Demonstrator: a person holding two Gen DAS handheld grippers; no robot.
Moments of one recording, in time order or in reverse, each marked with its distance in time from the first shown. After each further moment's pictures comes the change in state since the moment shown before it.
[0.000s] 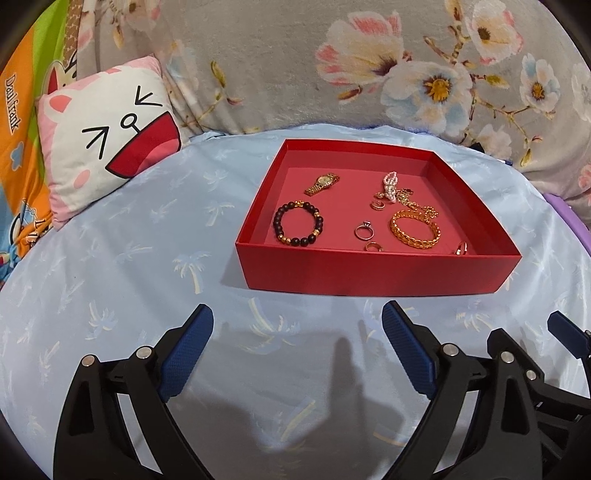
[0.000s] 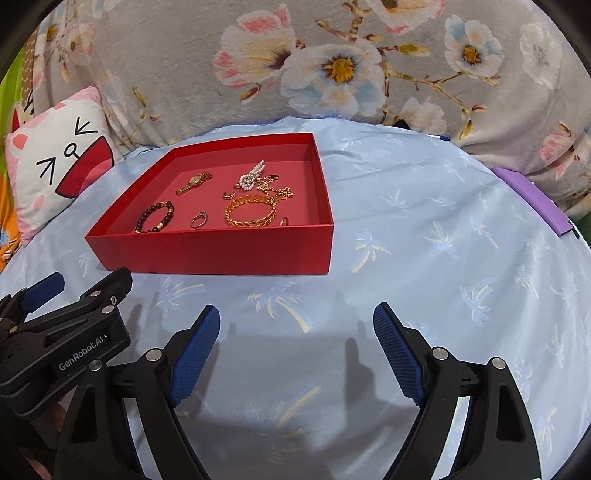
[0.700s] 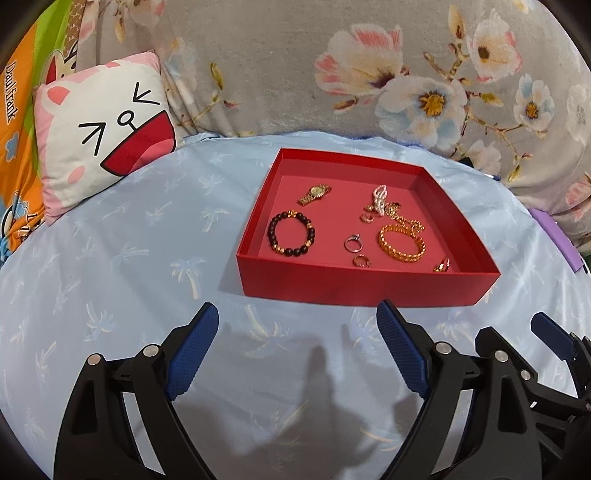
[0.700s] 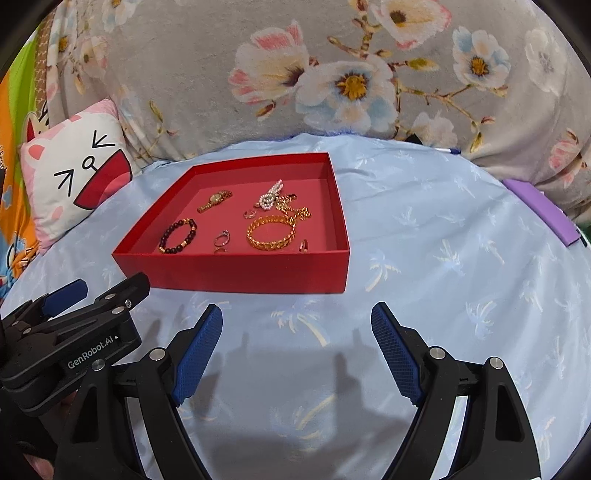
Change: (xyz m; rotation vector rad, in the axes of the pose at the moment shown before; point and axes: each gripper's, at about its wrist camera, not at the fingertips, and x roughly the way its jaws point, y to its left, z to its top) left arm -0.012 0.008 0.008 -0.045 0.003 -0.068; right arm -0.013 0.002 0.009 0.001 -0.034 0.064
